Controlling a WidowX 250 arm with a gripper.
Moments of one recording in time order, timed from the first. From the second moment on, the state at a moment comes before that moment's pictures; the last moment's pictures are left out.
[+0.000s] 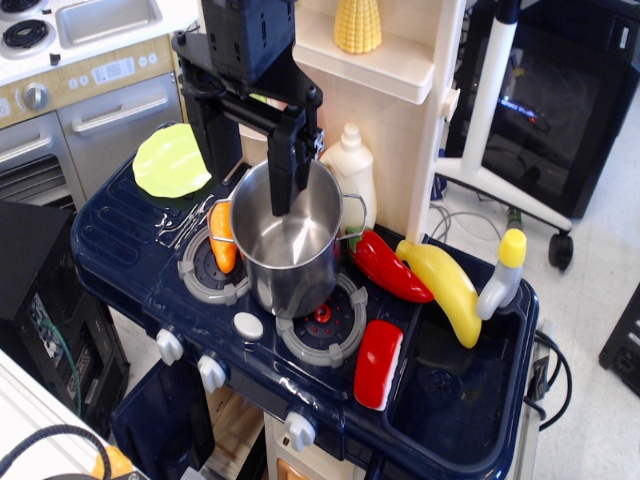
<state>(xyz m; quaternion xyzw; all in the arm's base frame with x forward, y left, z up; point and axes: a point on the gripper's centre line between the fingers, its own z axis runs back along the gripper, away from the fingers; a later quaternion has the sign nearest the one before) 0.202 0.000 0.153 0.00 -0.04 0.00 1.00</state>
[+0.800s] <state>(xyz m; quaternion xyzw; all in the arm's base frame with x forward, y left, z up) 0.208 -0.072 0.143 0.02 -0.04 0.01 1.00</state>
